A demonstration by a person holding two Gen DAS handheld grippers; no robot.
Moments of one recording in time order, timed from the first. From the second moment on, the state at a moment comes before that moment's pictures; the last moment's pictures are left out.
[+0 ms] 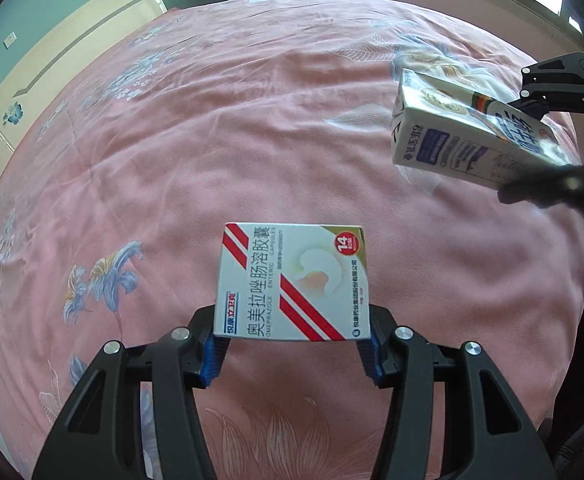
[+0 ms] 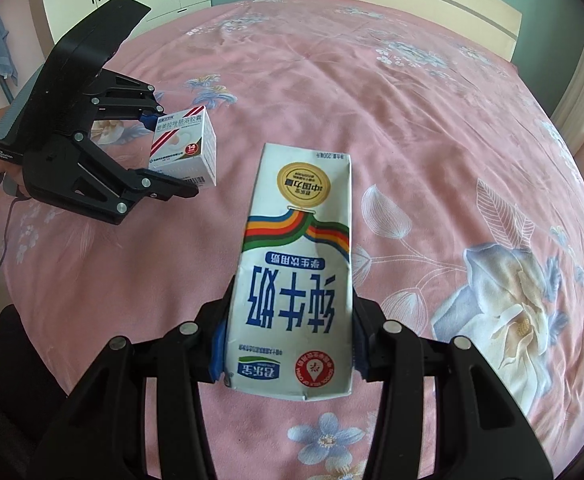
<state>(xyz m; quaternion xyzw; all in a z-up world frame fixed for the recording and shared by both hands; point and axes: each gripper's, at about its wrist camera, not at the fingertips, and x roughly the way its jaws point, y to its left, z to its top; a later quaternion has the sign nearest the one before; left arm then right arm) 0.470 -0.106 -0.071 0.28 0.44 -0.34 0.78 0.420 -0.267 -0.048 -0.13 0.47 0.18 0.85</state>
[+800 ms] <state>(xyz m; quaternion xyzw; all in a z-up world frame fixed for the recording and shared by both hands) 0.302 -0.042 -0.062 0.23 0.45 -0.32 0.80 0.257 -0.249 -0.003 -0.18 0.42 0.27 0.85</state>
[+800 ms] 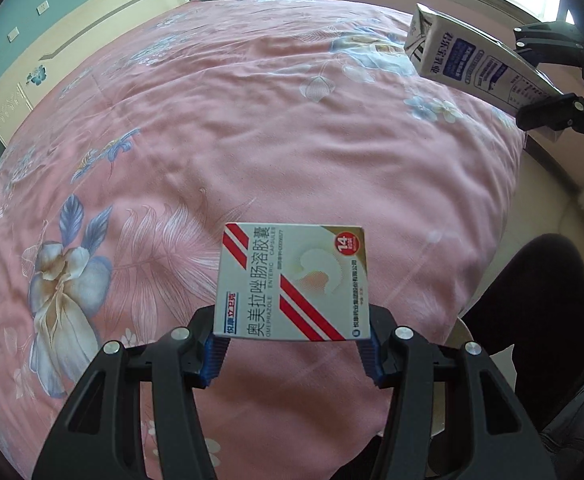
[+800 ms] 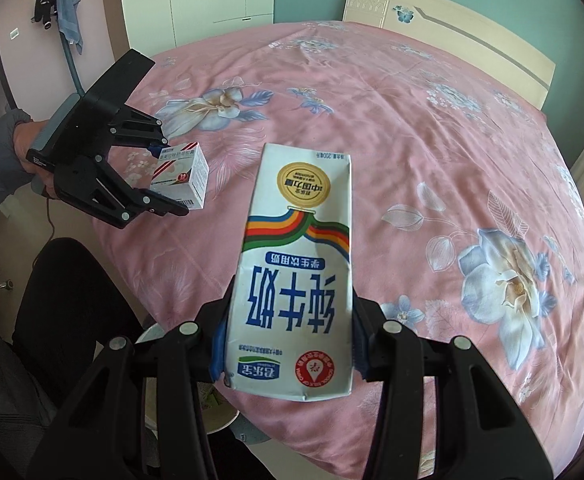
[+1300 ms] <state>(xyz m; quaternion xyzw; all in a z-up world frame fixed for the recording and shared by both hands) 0.214 -0.019 -0.081 0.21 0.47 -0.32 0.80 0.177 -0.244 -0.004 -0.19 0.41 0.30 0.84</state>
